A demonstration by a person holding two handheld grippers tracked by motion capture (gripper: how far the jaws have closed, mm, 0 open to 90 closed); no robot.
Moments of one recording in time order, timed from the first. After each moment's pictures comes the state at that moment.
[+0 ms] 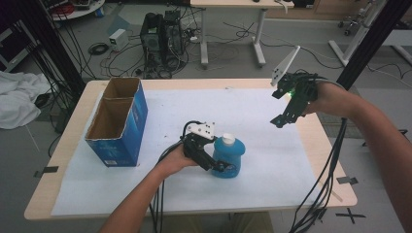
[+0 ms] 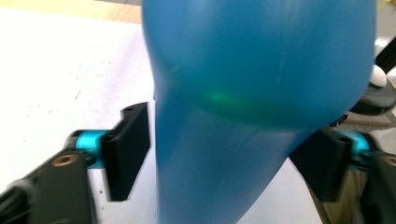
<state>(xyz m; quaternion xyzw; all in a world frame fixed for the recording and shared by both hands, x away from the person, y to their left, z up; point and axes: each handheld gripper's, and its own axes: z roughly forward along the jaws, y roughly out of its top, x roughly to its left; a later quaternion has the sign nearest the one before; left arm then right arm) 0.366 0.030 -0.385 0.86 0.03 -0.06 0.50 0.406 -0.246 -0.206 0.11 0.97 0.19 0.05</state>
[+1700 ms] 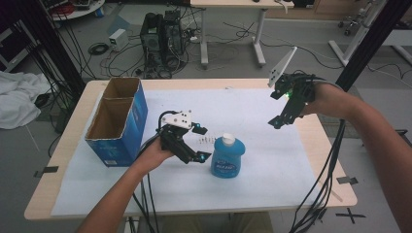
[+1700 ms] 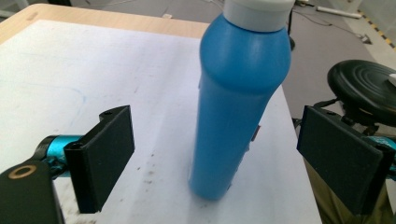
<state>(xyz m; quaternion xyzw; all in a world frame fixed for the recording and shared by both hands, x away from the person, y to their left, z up) 0.359 0.086 -0.343 0.86 0.09 0.00 0.50 0.402 -0.238 -0.206 0.11 0.98 0.19 0.05</state>
